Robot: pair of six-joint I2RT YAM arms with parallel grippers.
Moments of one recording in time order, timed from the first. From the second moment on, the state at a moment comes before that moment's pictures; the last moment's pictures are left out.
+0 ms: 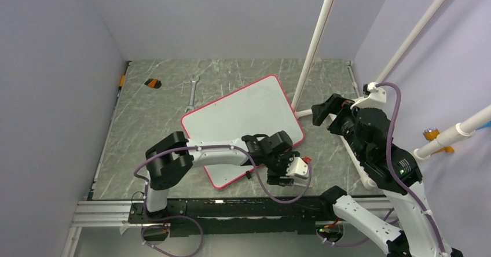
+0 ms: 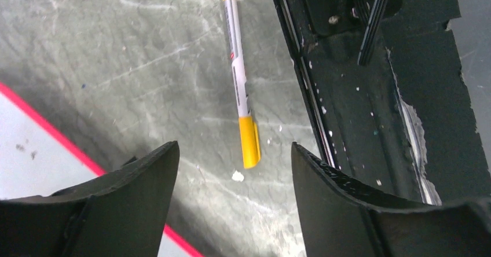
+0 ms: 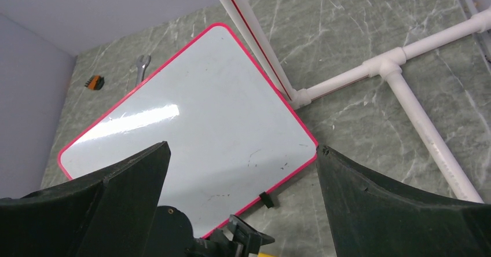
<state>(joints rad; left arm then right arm) -1.21 1.89 1.34 -0.30 0.44 0.53 0.53 0.71 1.25 -0.87 0.41 0.54</state>
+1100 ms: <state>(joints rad) -1.26 2.02 1.31 -0.15 0.31 0.41 0.53 0.71 1.23 -0.86 0.38 0.53</state>
